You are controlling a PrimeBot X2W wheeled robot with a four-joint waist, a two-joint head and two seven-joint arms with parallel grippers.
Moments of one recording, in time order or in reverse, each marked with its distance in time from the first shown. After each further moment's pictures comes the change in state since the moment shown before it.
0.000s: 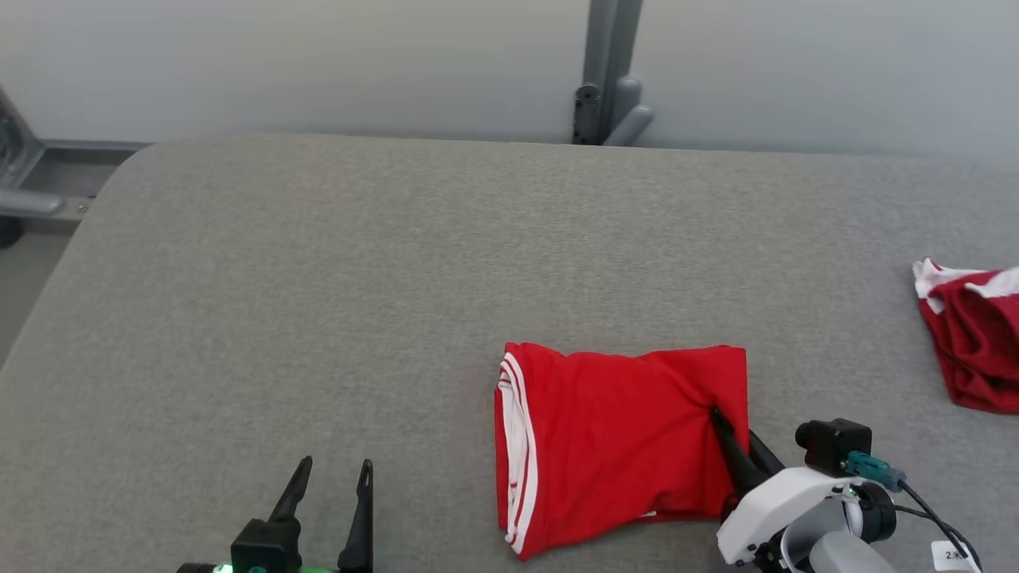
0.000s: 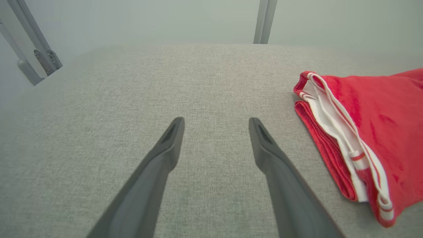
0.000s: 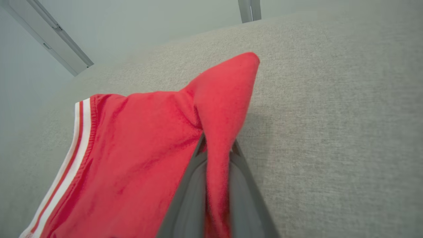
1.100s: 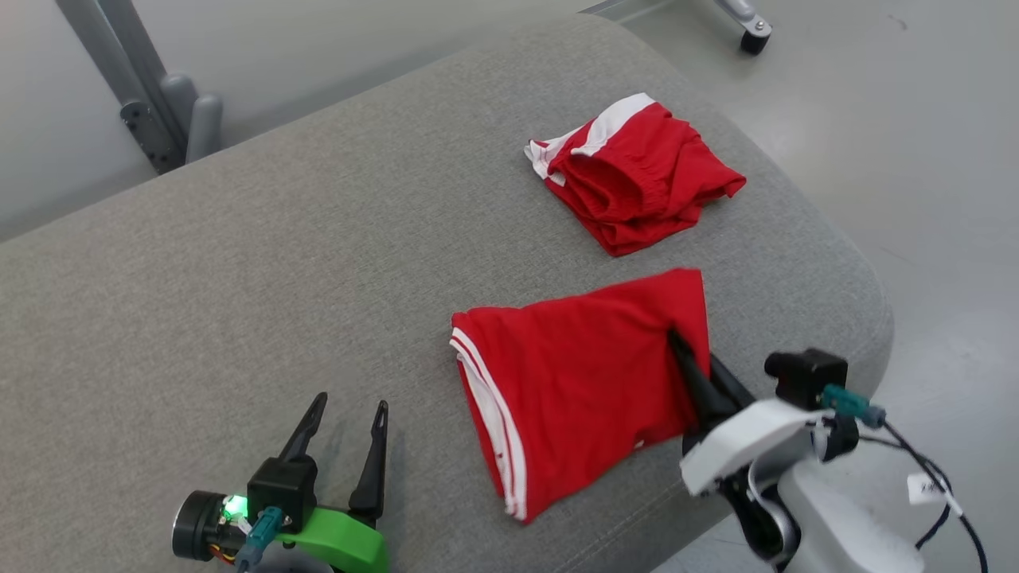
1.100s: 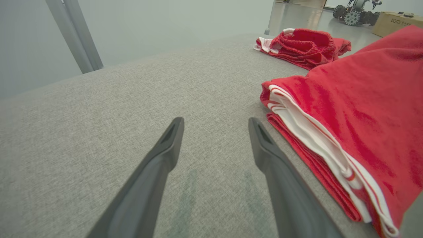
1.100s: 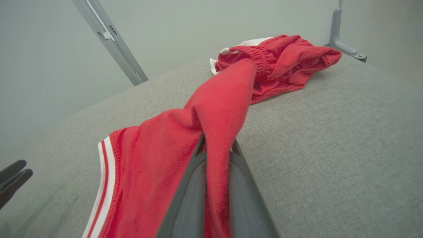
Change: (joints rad) left arm -0.130 -0.002 -0.026 0.024 0.048 -0.023 0.000; right arm -0.083 0.017 0.065 -0.102 0.024 0.000 -0.001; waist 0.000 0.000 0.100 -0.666
